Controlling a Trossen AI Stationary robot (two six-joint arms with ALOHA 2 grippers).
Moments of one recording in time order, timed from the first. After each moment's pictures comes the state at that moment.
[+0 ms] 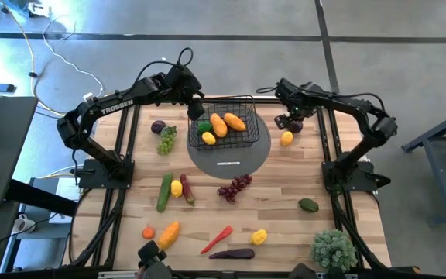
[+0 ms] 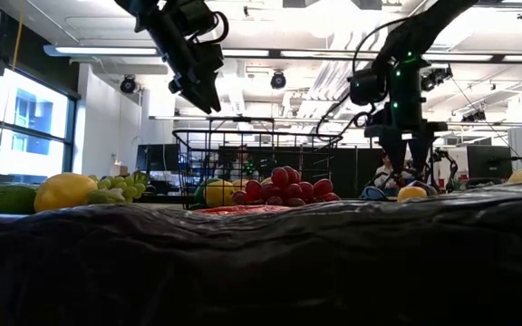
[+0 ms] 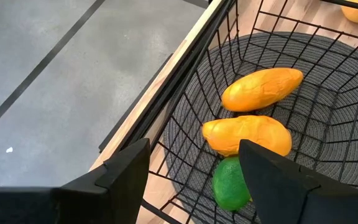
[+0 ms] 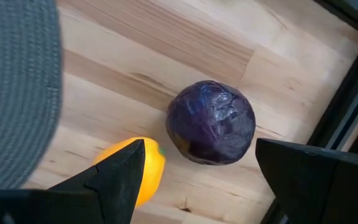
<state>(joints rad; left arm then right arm) 0.75 1.52 1.31 -0.62 -0.06 0.13 -0.79 1.59 1.11 -1.01 0.17 0.34</state>
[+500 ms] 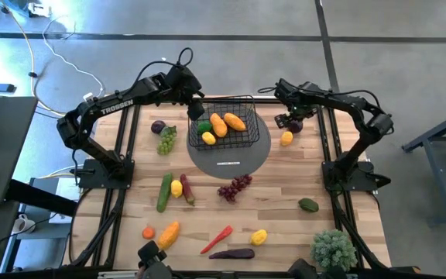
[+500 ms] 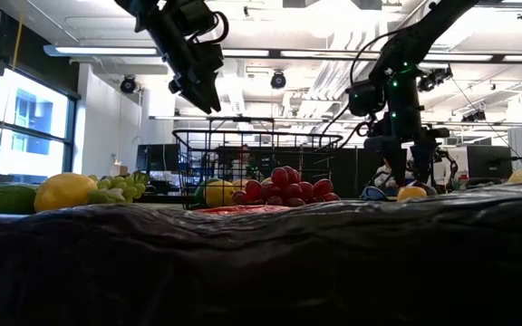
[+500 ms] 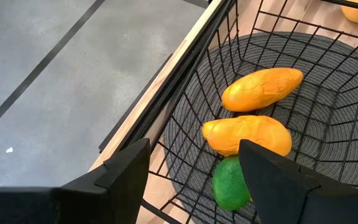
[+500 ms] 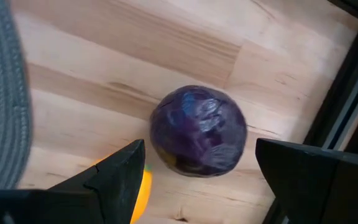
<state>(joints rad) 0.75 1.52 1.31 -0.62 -0.06 0.13 -0.82 1.65 1.11 -1.00 0.19 0.39</state>
